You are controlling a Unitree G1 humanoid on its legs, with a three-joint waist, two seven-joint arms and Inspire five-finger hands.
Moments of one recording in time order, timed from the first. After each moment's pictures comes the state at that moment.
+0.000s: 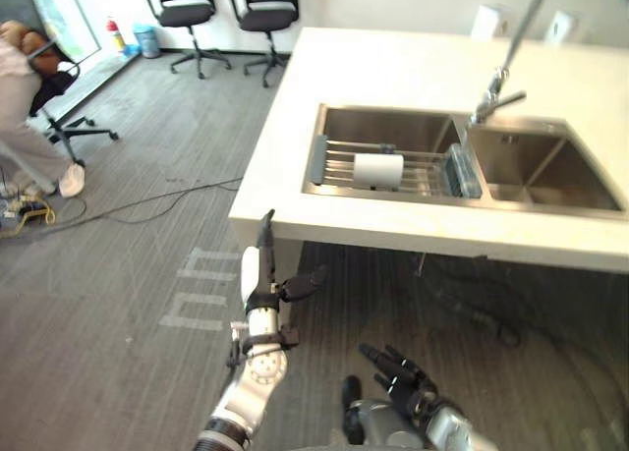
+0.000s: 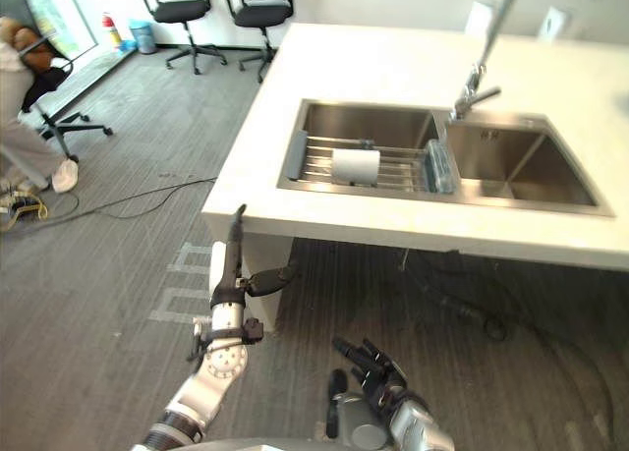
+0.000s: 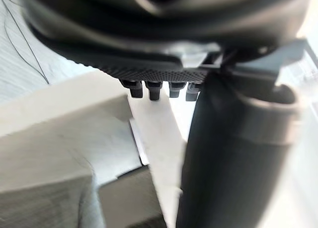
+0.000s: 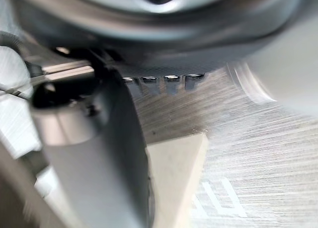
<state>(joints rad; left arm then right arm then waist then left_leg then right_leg) 0.08 0.08 -0.29 0.30 0.39 -0.38 0.69 0.06 -0.09 -0.05 0.75 0.56 0.22 0.13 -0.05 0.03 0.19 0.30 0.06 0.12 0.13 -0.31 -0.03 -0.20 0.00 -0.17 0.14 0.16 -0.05</state>
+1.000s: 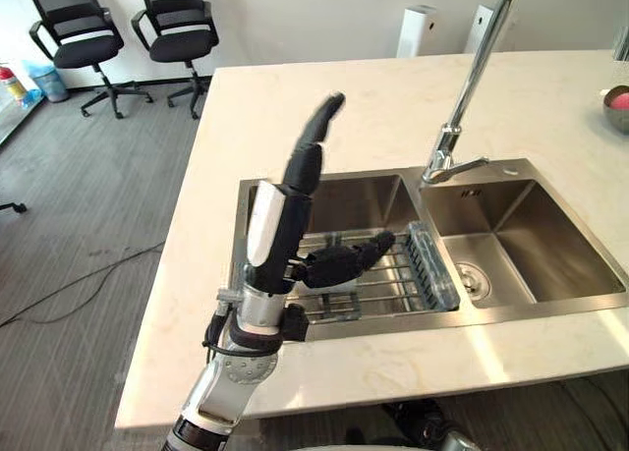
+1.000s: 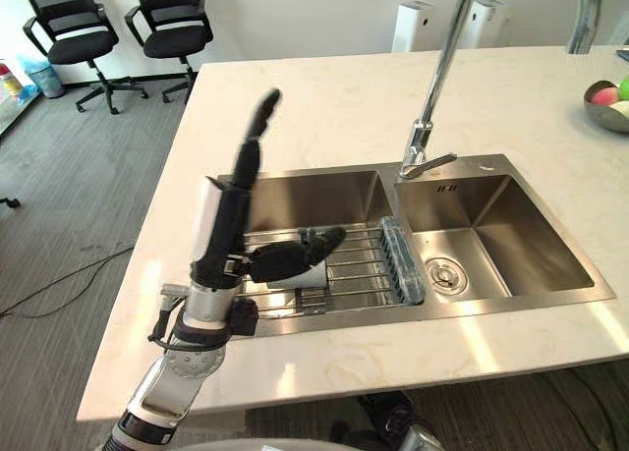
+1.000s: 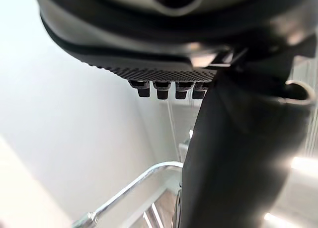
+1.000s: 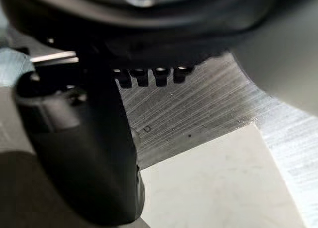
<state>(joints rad) 0.00 0.20 -0.35 -0.28 0.47 -0.43 0.24 0.19 -0.07 -0.08 0.70 0.49 0.24 0.16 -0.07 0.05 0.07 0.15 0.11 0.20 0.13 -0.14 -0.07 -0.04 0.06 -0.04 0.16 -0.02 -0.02</state>
